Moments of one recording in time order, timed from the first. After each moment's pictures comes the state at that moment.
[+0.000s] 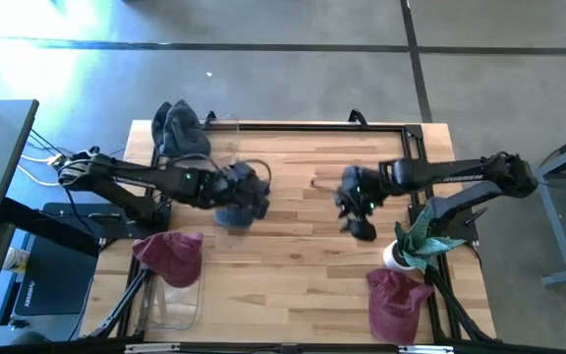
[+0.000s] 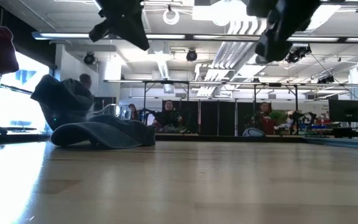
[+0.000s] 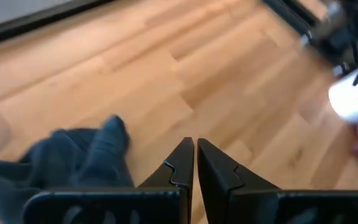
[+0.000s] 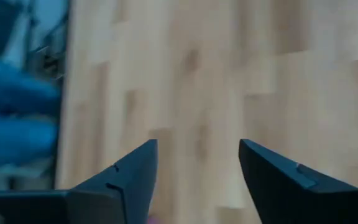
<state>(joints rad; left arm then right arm) -0.12 1.37 1.19 -0.64 -0.51 -0.87 -0.02 1.27 1.03 -0.76 -0.34 0.18</state>
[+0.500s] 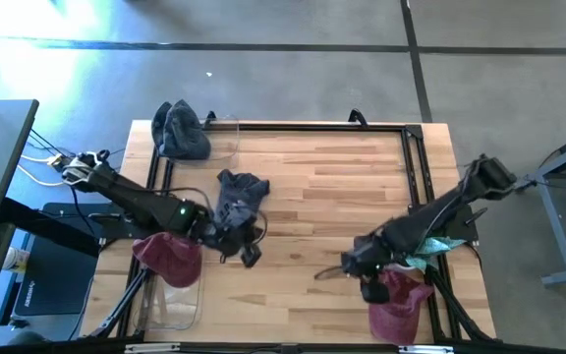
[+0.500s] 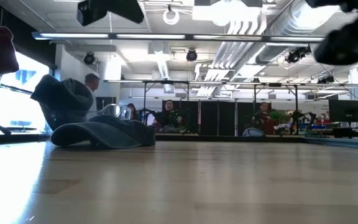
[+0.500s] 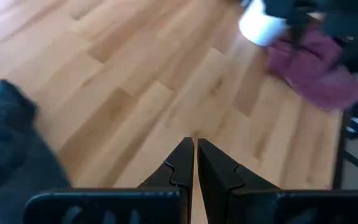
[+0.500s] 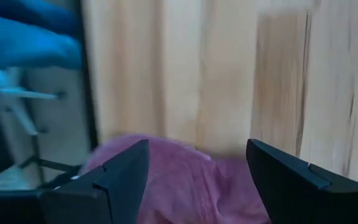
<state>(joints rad) -0.42 1.42 1.19 -0.57 -0.49 -0.87 0.51 1.49 1.03 -0.76 -0.28 0.60</state>
